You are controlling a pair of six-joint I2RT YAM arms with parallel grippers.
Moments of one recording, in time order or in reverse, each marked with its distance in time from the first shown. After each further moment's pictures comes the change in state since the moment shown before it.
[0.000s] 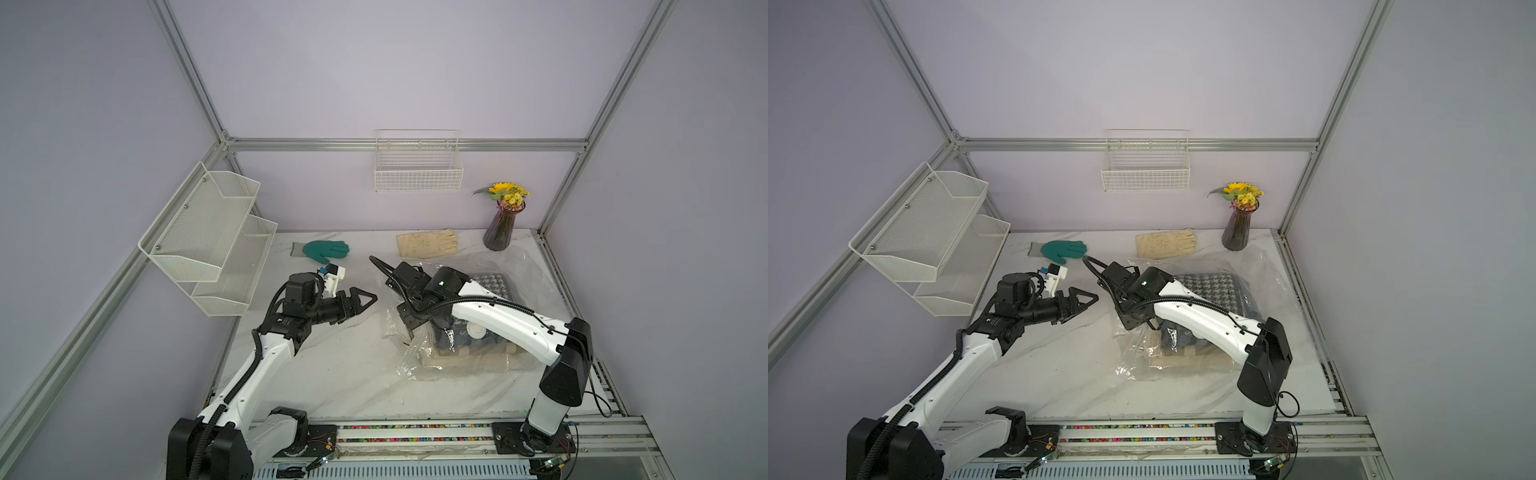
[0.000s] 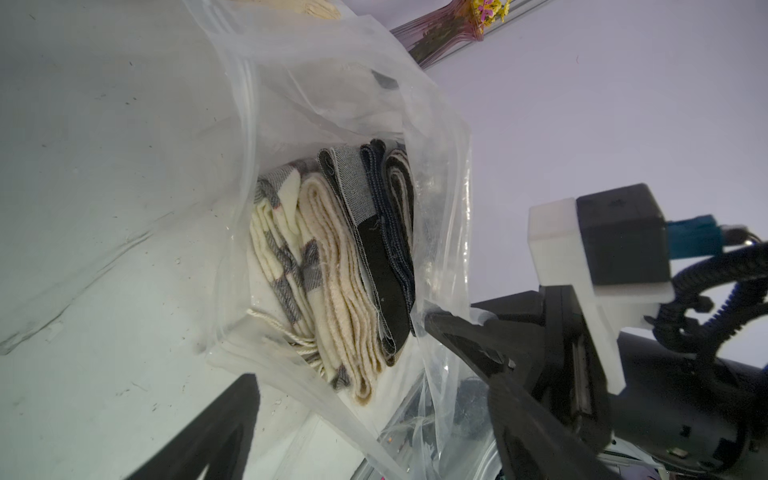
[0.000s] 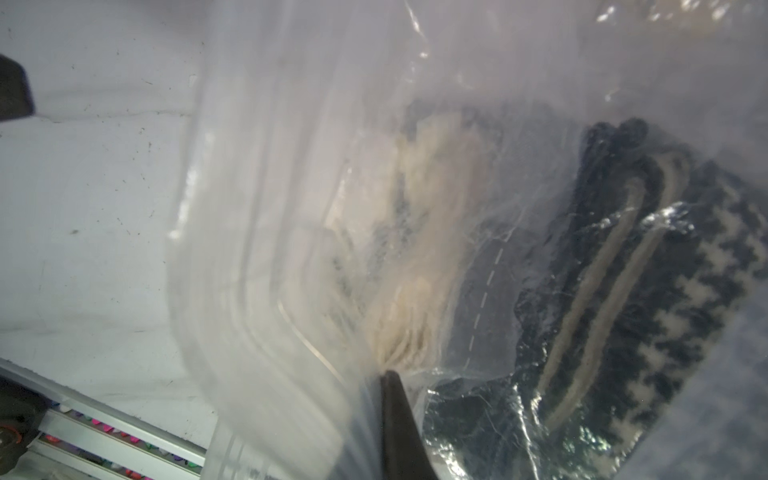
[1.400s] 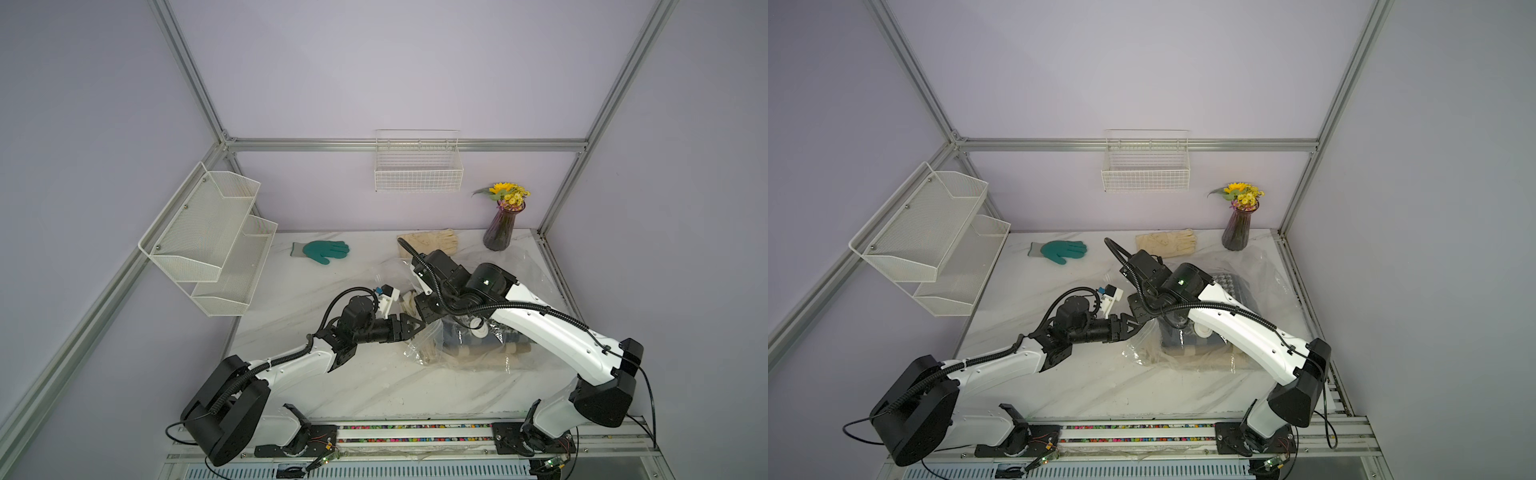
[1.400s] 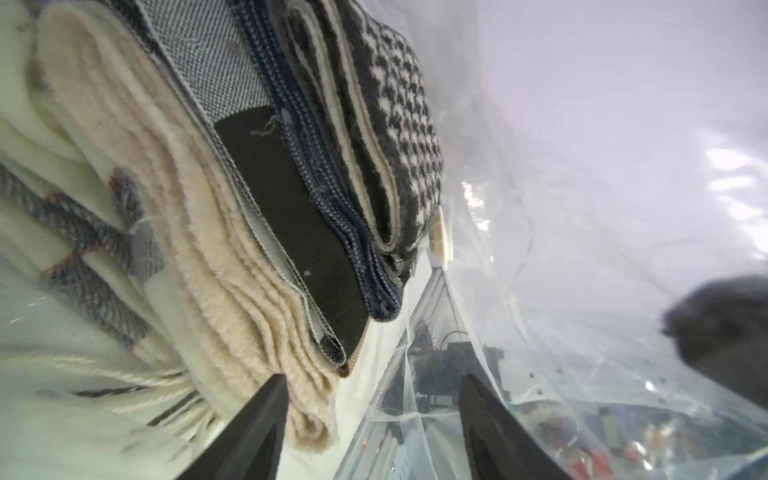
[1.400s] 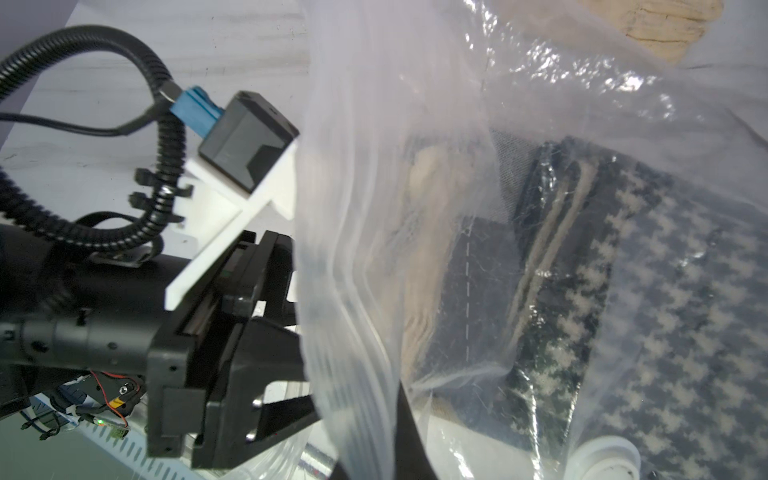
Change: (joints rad) left arm -0.458 0.273 -0.140 0.577 -0.198 -0.216; right arm -0.037 -0.198 -0.034 0.021 -0.074 0.008
